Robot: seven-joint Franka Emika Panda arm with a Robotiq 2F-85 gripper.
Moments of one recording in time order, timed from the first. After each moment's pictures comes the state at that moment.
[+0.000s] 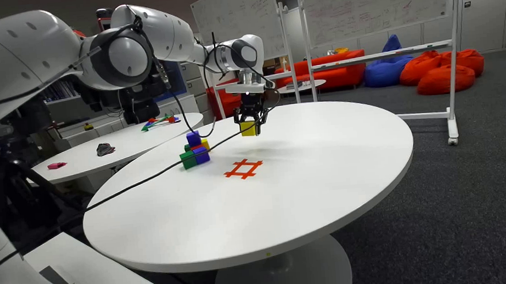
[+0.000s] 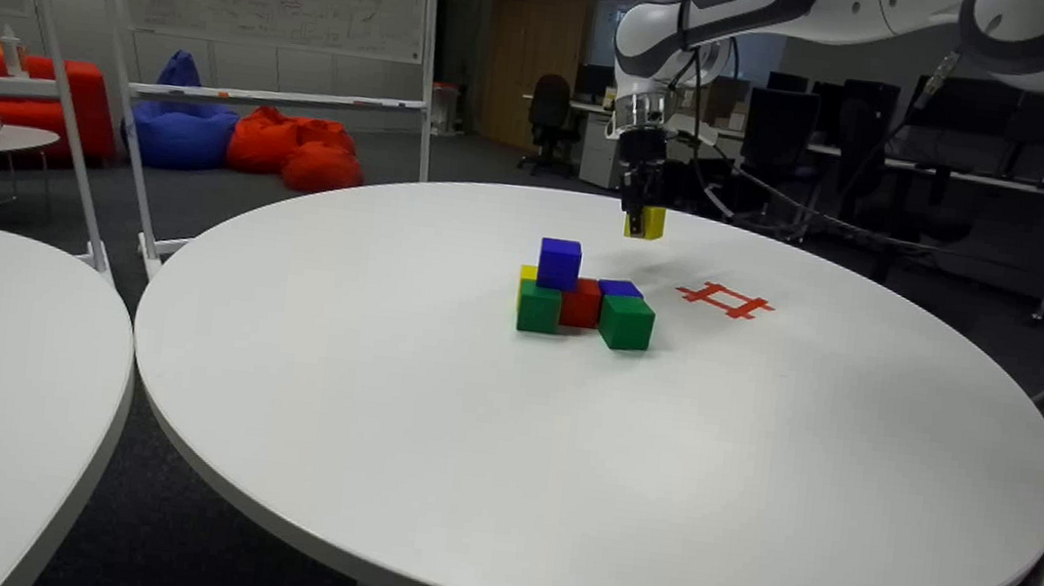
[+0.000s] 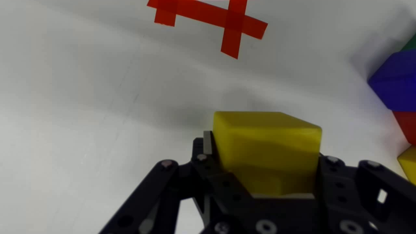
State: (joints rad) arm -0.13 1.16 0.07 -0.72 0.00 1.56 -0.37
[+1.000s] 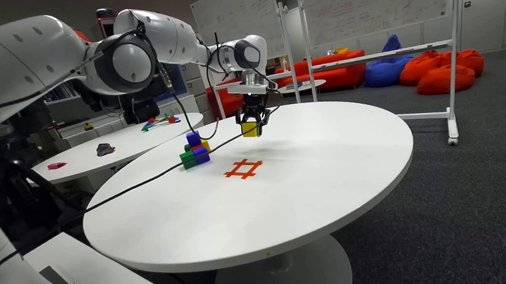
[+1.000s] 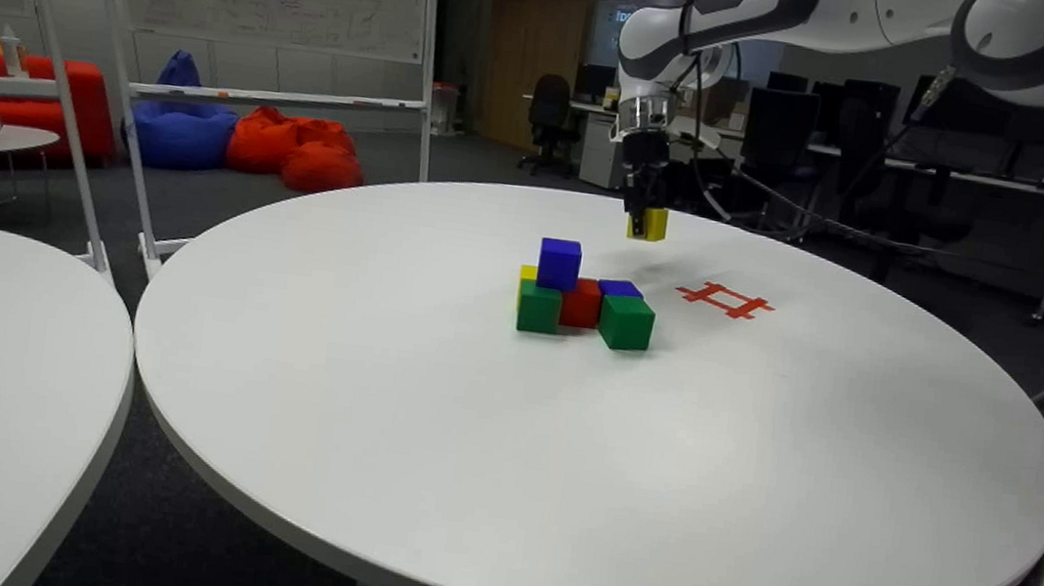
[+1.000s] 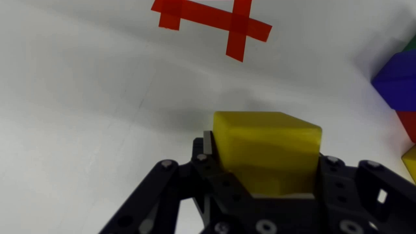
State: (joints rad) arm -0.14 1.19 0.07 -0.66 0.01 1.52 -0.37
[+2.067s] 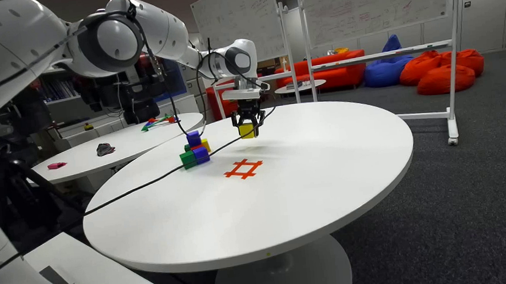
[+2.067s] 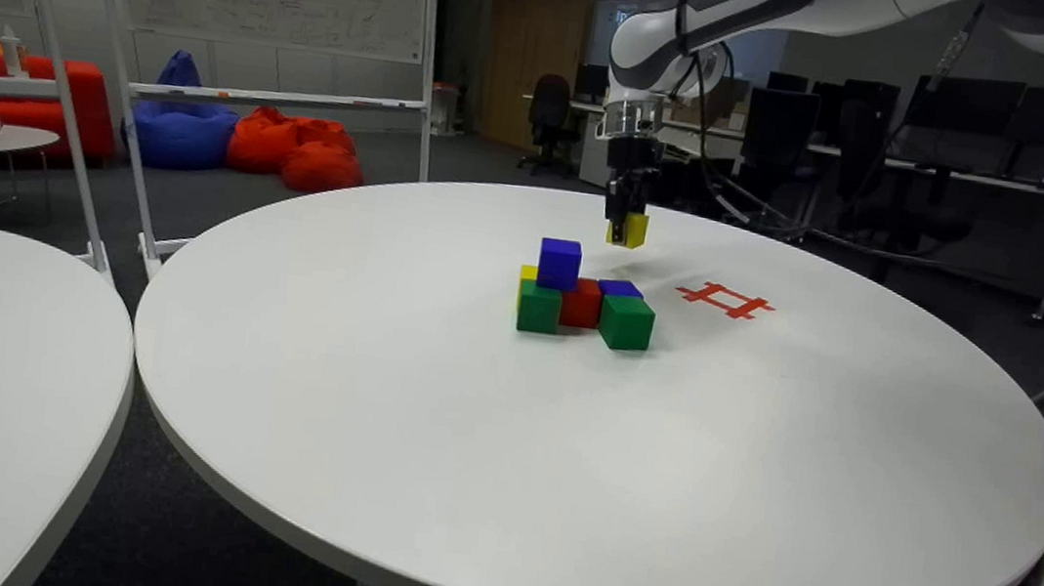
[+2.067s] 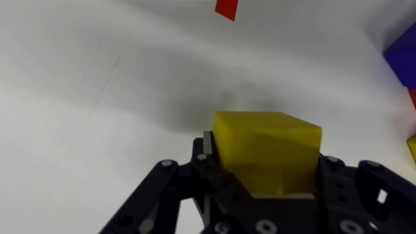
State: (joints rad) arm -0.10 1.06 0.07 -0.95 0.00 1.79 -0.37
